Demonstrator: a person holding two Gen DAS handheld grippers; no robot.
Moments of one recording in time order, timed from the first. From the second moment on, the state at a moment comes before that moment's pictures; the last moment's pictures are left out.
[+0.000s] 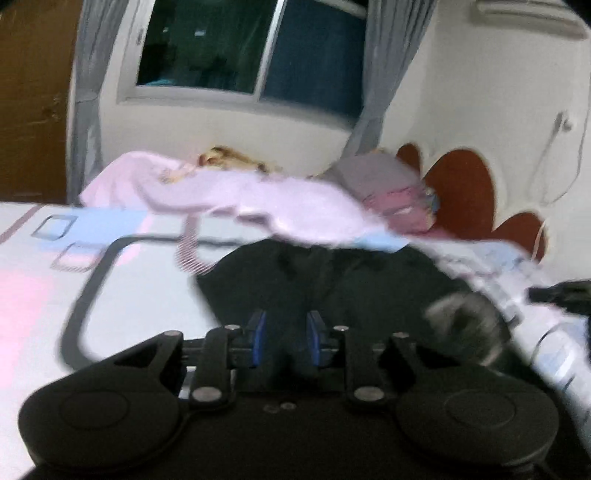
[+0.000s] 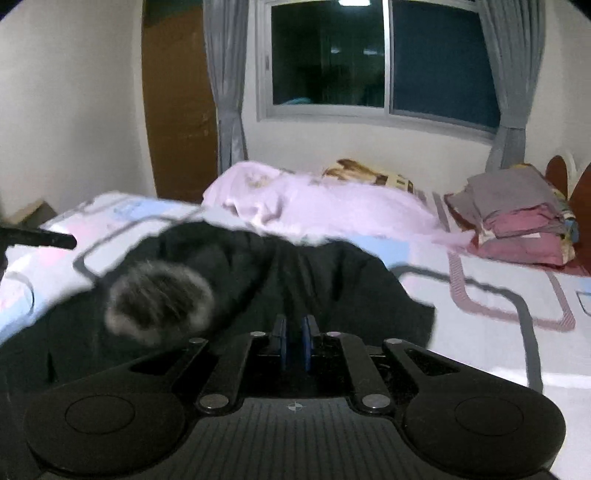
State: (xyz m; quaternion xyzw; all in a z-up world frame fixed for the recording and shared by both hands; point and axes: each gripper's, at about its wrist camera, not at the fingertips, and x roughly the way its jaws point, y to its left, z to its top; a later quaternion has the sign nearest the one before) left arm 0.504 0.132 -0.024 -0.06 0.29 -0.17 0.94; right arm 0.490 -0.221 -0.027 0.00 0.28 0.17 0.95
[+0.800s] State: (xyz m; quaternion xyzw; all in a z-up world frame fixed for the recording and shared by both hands) left arm 0.656 0.010 -0.050 -0.04 0.38 -0.17 0.91; right arm 0.656 -0.186 -0.059 0.05 0.36 0.13 0.92
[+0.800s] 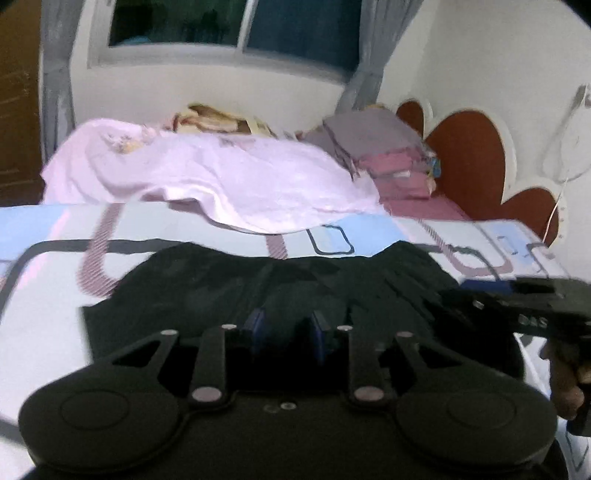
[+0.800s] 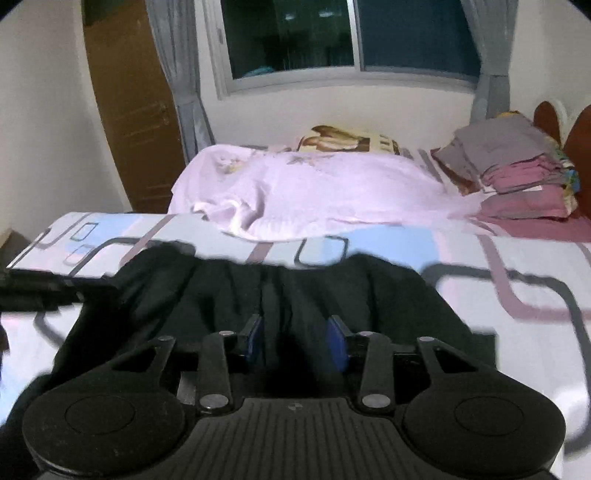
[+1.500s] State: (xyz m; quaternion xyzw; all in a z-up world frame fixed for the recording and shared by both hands) left arm 0.550 -0.001 -0.100 -0.01 0.41 -0.15 0.90; right arm 0.559 -0.186 -0.113 0.04 0.45 0.12 0.89
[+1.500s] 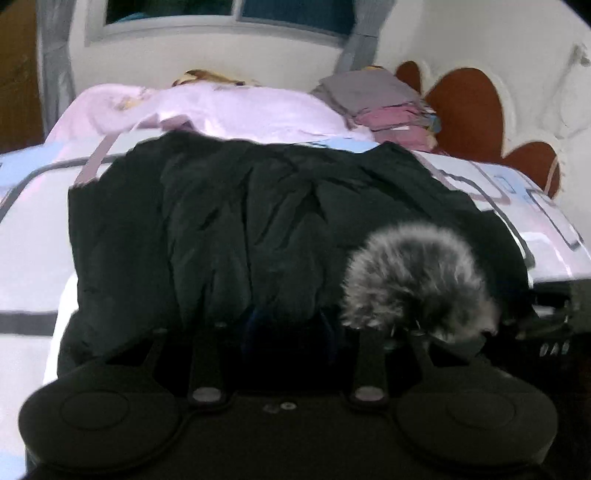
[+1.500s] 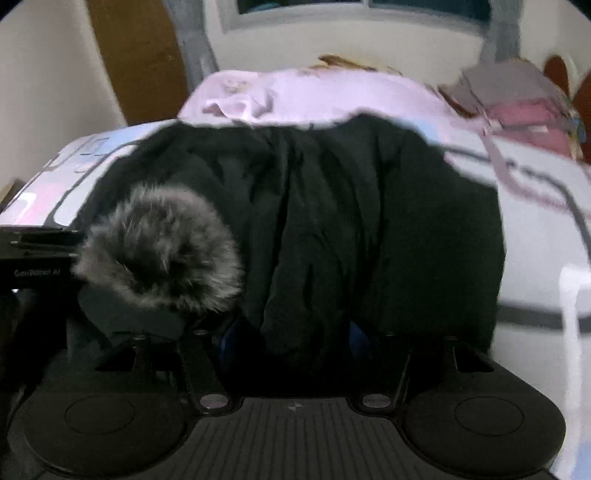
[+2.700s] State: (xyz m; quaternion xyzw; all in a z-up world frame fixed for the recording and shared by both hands) left arm 0.183 0.133 -0.089 -0.07 0.45 -0.01 0.89; right arm 0.158 -0.303 -0.064 0.20 0.40 0.05 0.89
